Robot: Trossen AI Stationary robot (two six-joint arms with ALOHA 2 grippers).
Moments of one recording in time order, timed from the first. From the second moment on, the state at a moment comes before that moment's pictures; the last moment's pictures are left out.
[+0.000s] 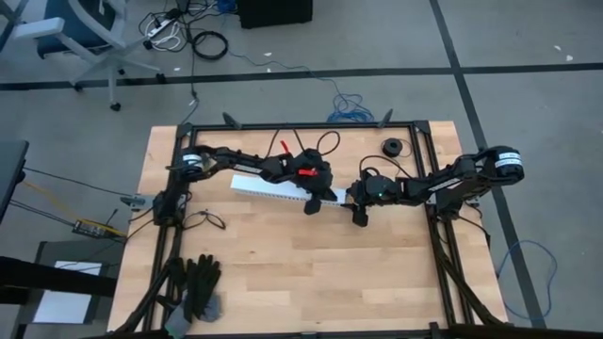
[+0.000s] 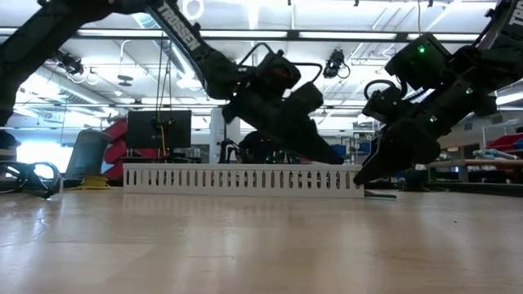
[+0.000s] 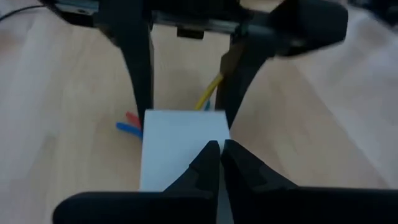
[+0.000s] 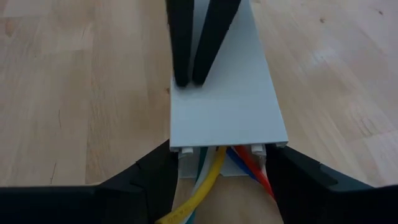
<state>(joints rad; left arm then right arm) 0.23 2.15 1.34 0.17 0.47 0.20 -0.10 1.42 0.30 0.52 0.14 0.04</state>
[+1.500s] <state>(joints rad) 0.28 1.98 1.40 0.07 0.50 0.29 -0.10 1.11 0.31 0.23 0.23 0.03</state>
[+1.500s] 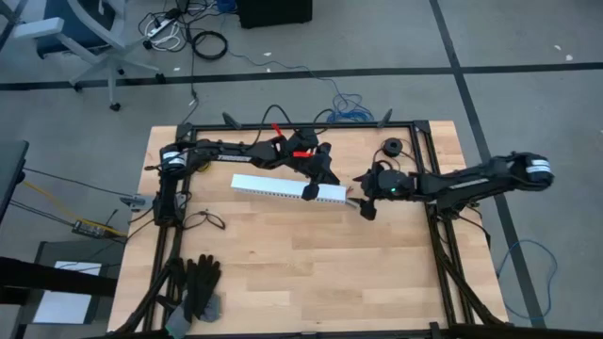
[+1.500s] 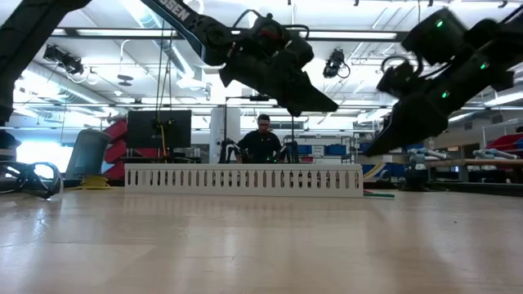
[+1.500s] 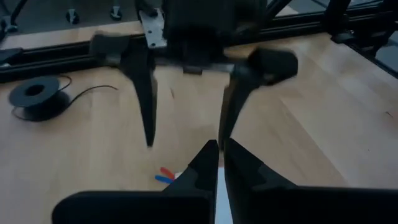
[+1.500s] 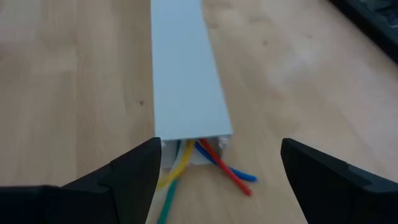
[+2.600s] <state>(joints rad) 0.31 1.31 0.44 0.72 0.16 -0.01 -0.09 0.79 0.30 0.07 0.03 0.11</state>
